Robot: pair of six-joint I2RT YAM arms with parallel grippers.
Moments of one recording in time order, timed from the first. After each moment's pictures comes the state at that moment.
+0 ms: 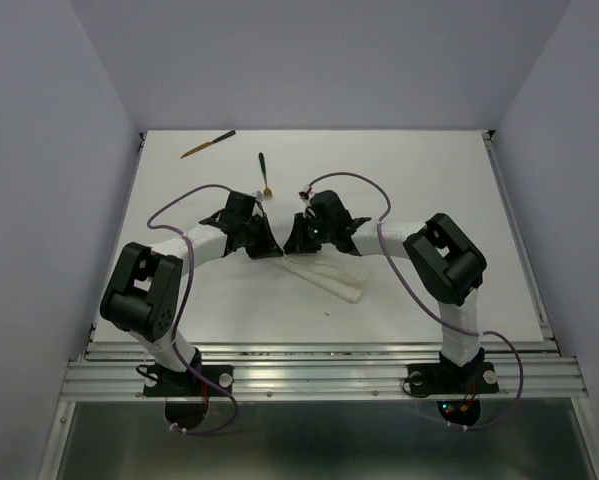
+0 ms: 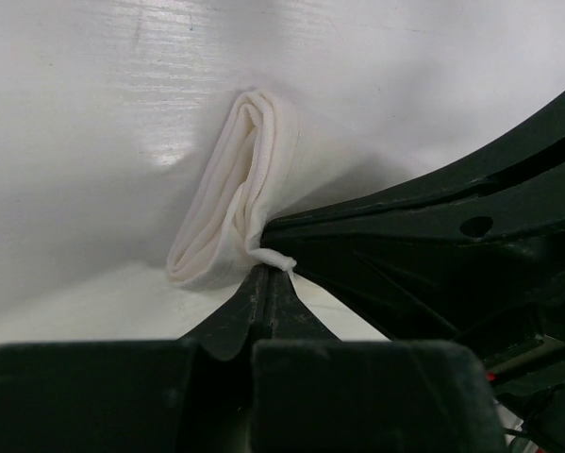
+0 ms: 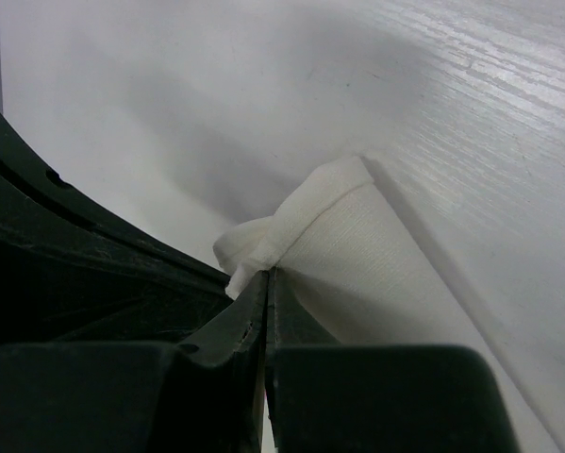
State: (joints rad) left arm -0.40 1.62 0.88 -0.20 0.32 -0.67; right arm 0.70 2.02 1.21 0.15 -0.39 0.67
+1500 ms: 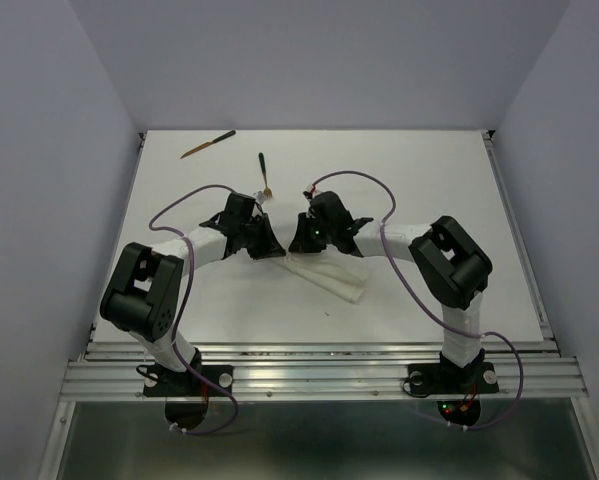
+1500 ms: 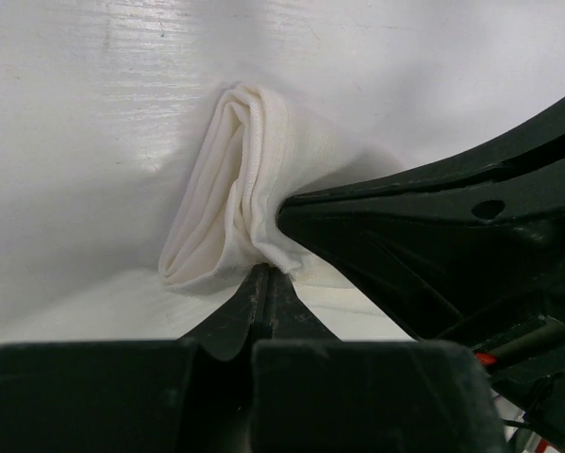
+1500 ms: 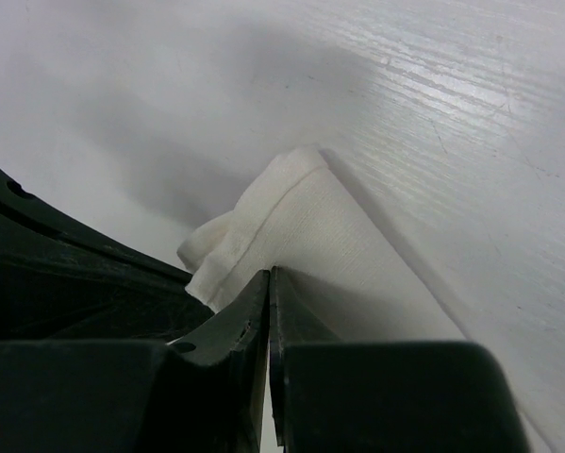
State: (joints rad) left arm -0.40 1.62 0.86 -0.14 0.35 -0.66; right arm 0.71 1.97 1.20 0.08 -0.24 0.63
